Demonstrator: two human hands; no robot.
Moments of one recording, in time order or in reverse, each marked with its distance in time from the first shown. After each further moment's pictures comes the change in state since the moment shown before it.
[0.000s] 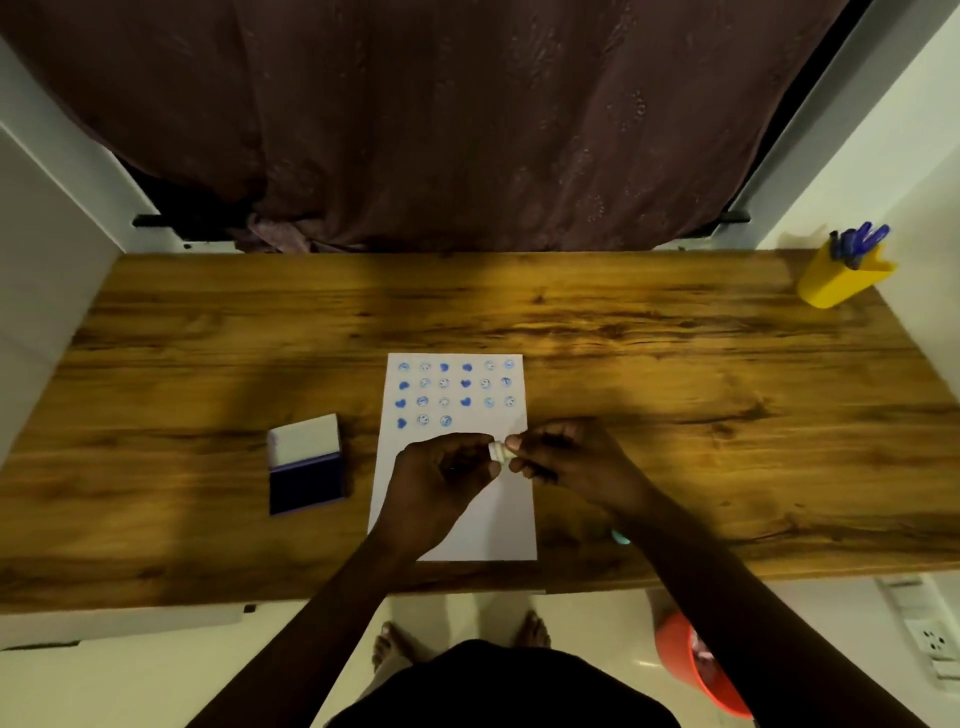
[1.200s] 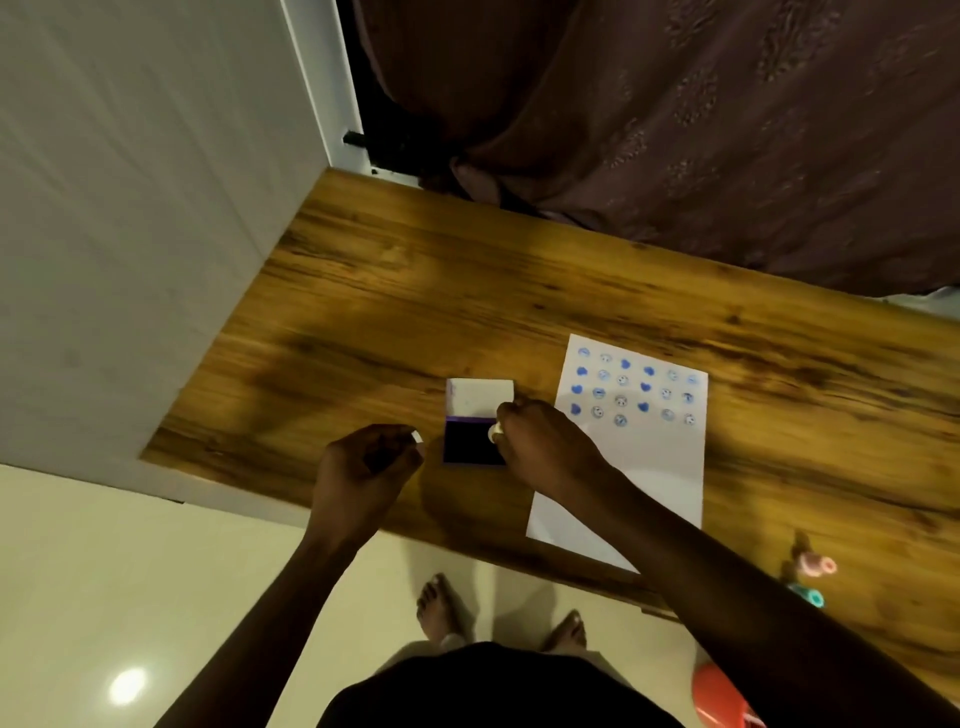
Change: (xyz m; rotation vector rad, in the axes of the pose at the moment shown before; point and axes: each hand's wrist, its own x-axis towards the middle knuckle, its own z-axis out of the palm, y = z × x) left_hand -0.082 -0.066 -0.238 -0.027 0.364 -0.178; right_hand 0.095 -0.011 0.232 -1.323 -0.215 -0.477
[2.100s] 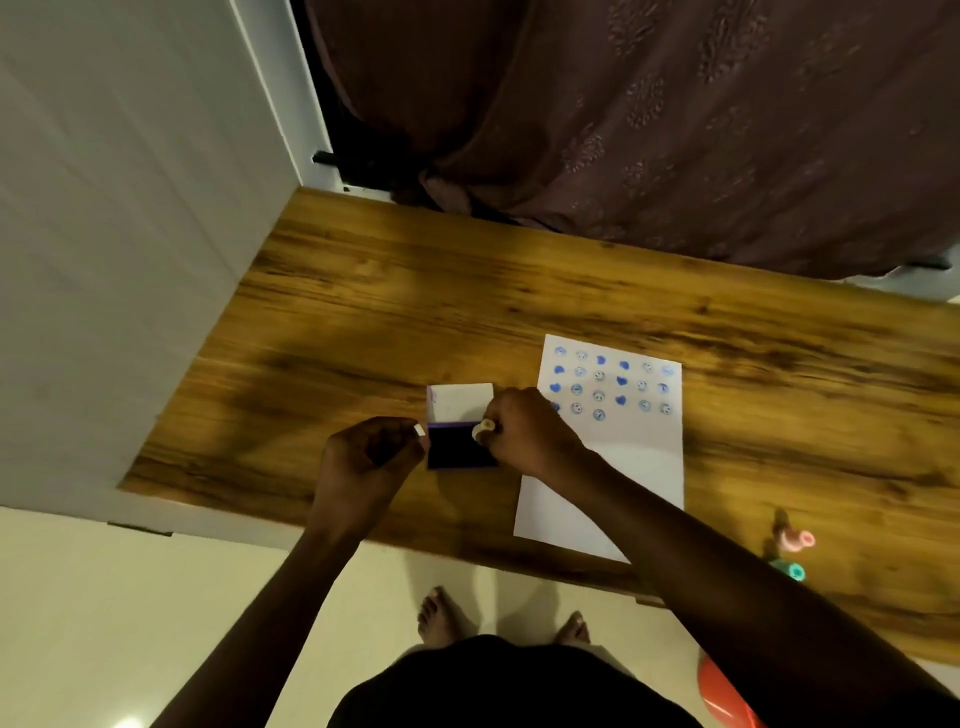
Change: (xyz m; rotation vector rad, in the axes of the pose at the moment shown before) left_hand 0.015 0.012 0.015 -0.017 -0.075 0.048; right_hand 0.007 0.004 -0.010 0.308 0.032 0.246
